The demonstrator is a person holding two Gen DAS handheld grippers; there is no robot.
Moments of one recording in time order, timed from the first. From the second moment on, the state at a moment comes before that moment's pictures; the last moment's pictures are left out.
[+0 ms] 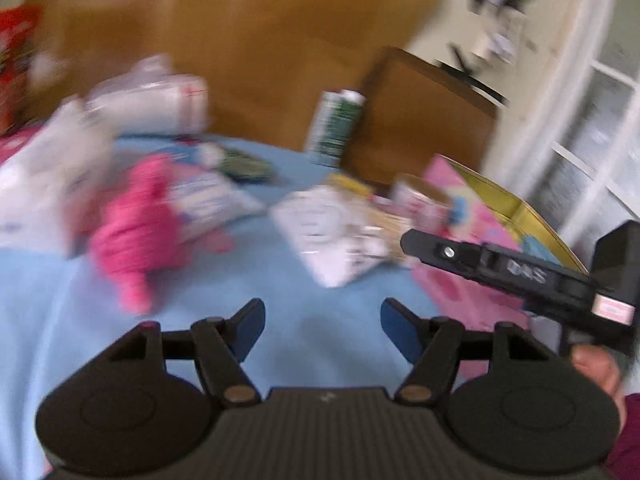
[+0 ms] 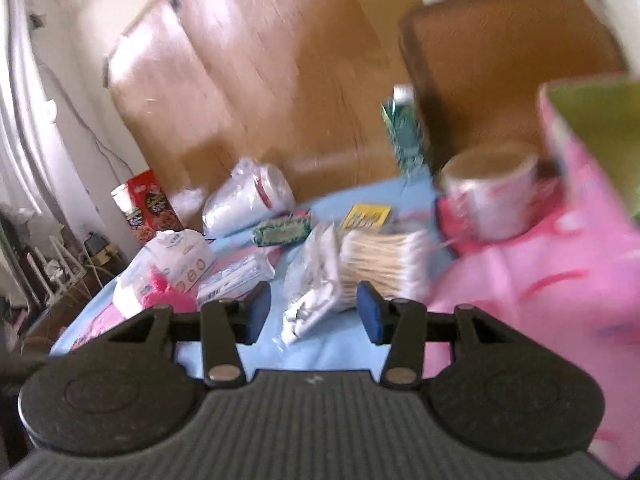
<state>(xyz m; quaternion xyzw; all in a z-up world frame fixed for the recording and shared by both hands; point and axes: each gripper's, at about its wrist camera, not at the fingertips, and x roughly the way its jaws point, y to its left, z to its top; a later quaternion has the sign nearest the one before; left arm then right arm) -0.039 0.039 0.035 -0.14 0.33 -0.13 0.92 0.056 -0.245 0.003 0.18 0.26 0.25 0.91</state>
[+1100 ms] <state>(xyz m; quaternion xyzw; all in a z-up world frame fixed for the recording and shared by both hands) -0.015 -0.108 0.004 0.01 0.36 -0.29 0.89 -0.110 -0.258 -0.028 -0.02 0.24 0.15 0.96</state>
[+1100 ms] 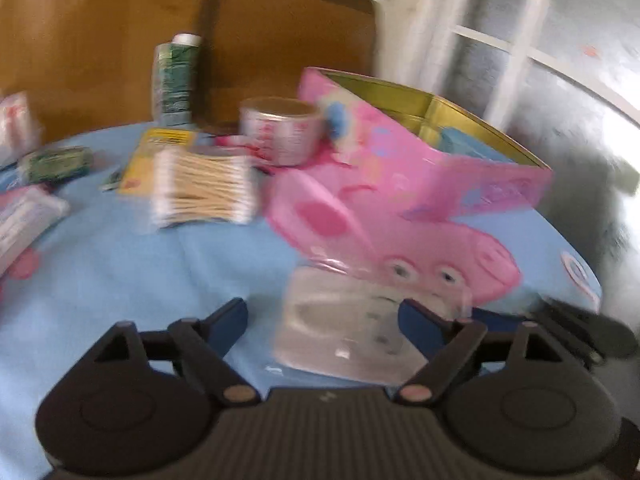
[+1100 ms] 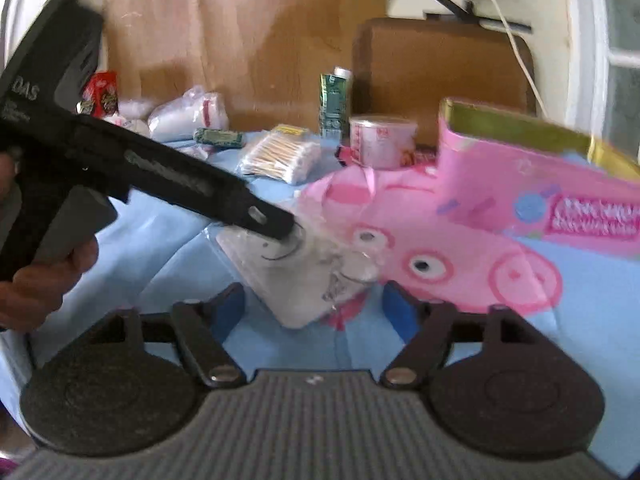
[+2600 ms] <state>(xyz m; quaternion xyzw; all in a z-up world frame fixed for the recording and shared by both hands) -0.124 0.102 0.042 -0.12 0.23 -0.08 0.96 -0.007 -0.121 0.037 0.04 0.22 0.34 0.91</state>
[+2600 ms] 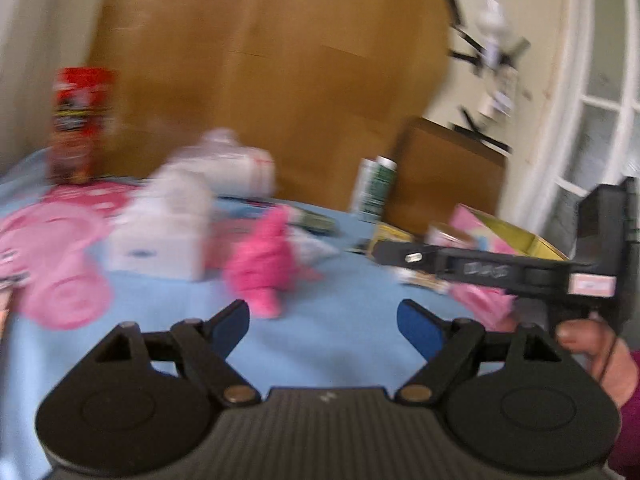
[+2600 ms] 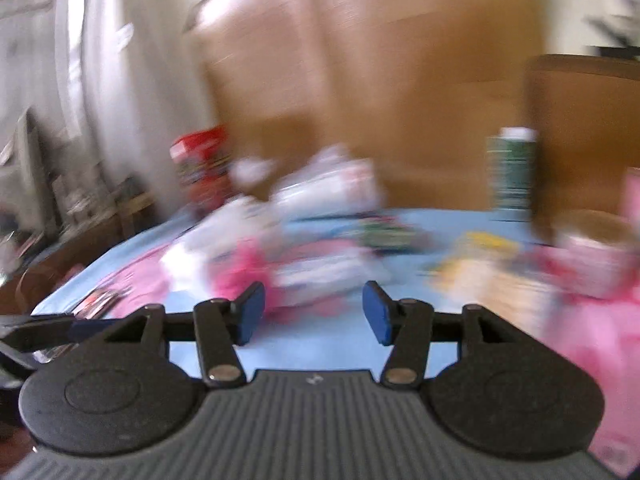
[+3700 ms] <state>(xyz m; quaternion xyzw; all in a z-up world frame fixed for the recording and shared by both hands) -0.023 -0.089 0.017 -0.12 0.36 -0.34 0.86 -0.115 -0.288 -0.017 0.21 0.24 0.21 0.92</state>
